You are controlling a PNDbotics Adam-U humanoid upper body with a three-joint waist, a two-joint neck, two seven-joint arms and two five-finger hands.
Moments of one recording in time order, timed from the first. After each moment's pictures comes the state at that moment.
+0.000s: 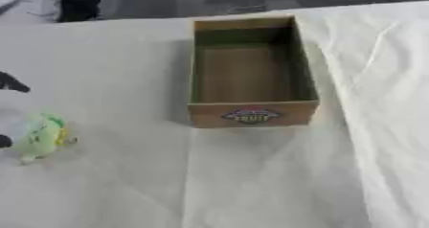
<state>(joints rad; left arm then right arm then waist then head) -0.53 0.94 -0.19 -1.62 -0.72 -0.22 -0.86 -0.42 -0.49 -0.16 -1.99 0.25 -0.04 -0.53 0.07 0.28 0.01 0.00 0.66</state>
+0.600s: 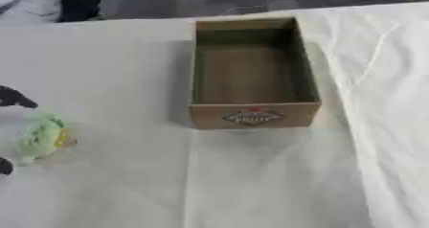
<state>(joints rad) -0.54 0.91 -0.24 -1.56 -0.79 -0.21 -0.85 -0.42 -0.49 -0.16 -1.99 0.25 -0.04 -0.52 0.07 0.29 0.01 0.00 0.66</state>
